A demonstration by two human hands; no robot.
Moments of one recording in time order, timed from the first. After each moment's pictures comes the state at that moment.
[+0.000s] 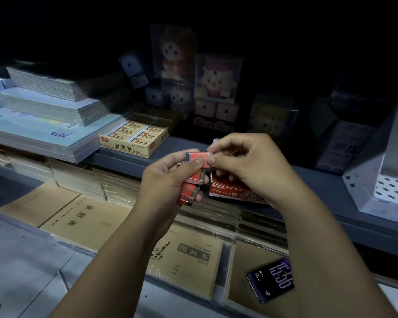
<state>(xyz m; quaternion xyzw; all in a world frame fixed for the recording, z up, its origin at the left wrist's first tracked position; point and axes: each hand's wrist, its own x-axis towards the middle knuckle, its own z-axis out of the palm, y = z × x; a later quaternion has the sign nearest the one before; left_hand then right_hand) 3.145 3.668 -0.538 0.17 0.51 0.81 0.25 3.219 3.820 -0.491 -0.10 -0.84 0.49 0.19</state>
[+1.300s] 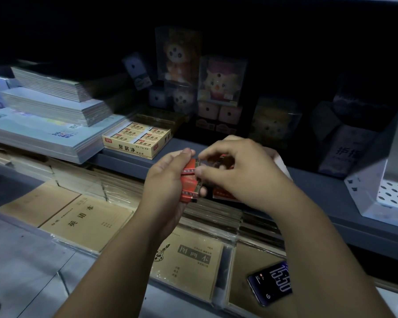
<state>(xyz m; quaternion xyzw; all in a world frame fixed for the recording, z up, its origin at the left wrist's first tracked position) 3.147 3.670 -0.530 0.11 0.48 0.84 0.25 3.221 3.793 -0.480 -0.10 -0.91 0.35 0.17</state>
